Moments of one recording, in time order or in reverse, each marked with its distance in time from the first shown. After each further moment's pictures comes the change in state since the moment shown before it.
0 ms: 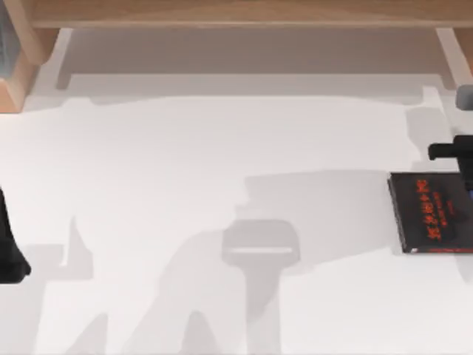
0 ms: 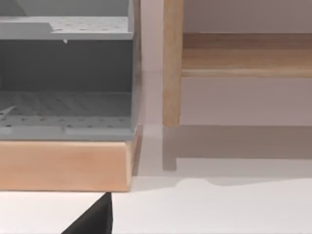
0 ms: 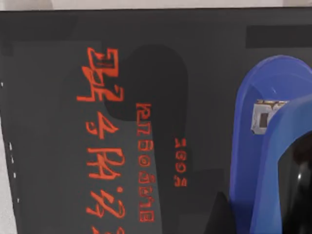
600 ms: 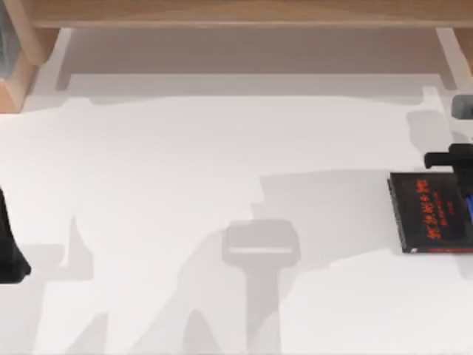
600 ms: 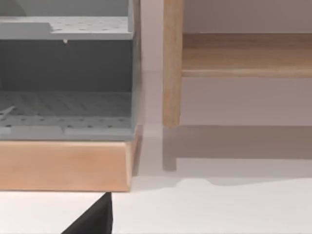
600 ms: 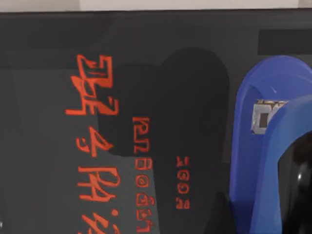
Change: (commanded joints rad) left arm 0.000 0.000 0.000 0.000 0.000 0.000; right arm -0.002 0.027 -0.034 0.058 0.001 0.000
